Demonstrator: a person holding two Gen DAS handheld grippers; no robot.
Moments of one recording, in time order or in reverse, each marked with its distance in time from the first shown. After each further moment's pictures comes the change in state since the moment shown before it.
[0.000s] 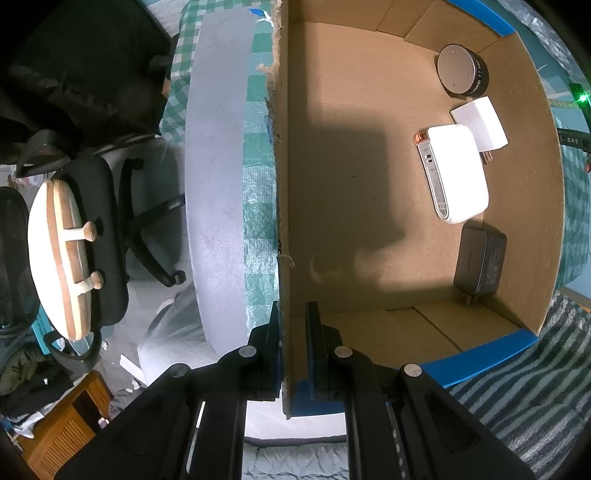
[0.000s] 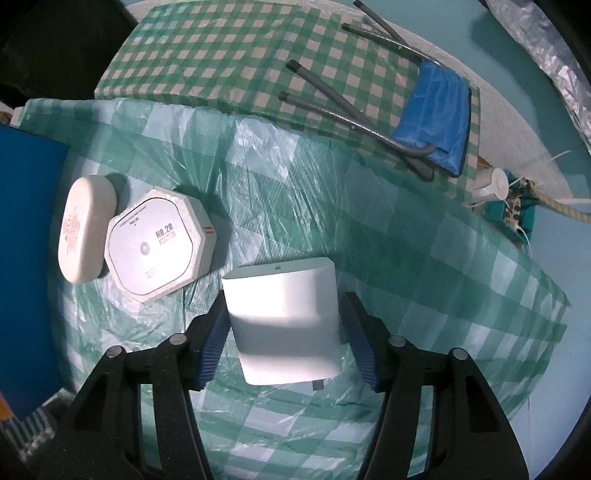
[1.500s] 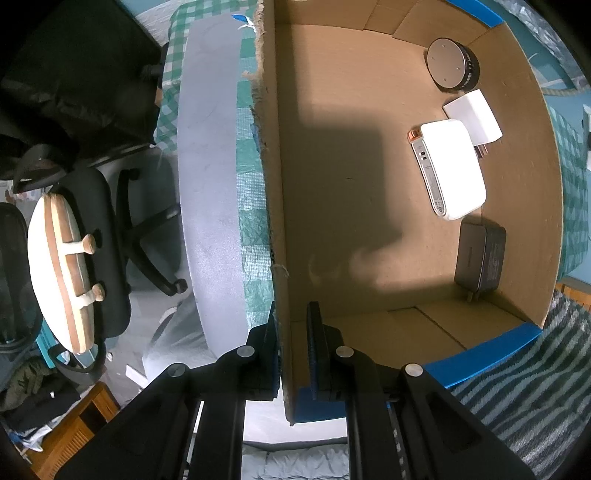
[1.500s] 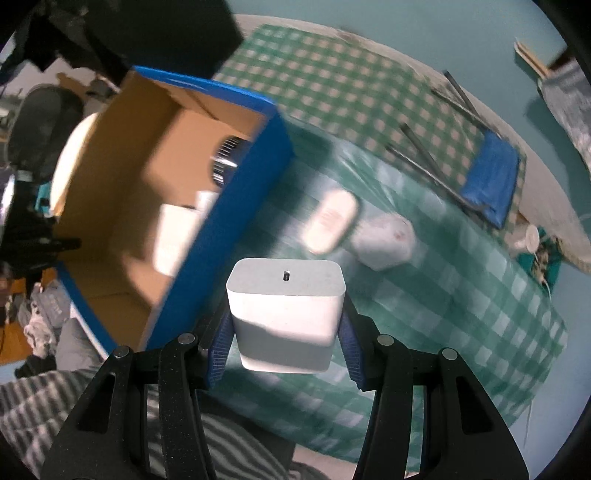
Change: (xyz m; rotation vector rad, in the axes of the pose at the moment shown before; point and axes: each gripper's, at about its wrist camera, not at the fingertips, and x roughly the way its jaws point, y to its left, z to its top) left arm 0.002 -0.005 0.004 0.047 -0.012 0.005; right arm -0.131 0.150 -0.038 -0.215 -0.113 0.173
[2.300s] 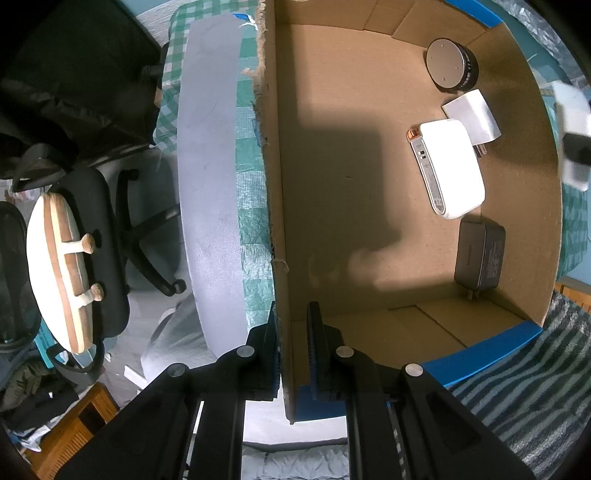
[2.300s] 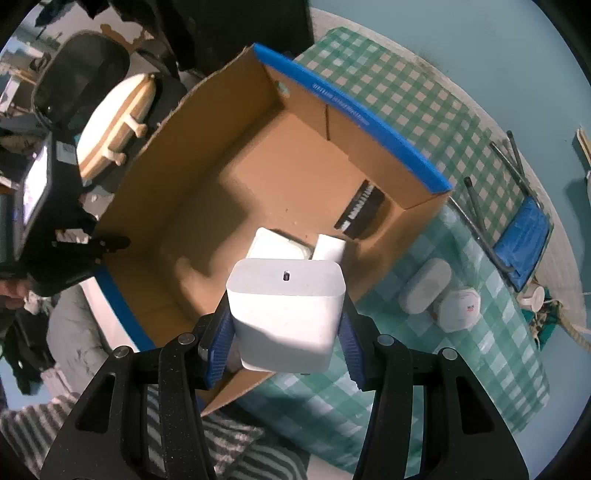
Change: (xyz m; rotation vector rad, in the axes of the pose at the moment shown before) left arm -0.002 0.002 0.002 -0.003 -0.001 -0.008; right arm 0.032 0.106 0.041 -0.189 0.068 0.004
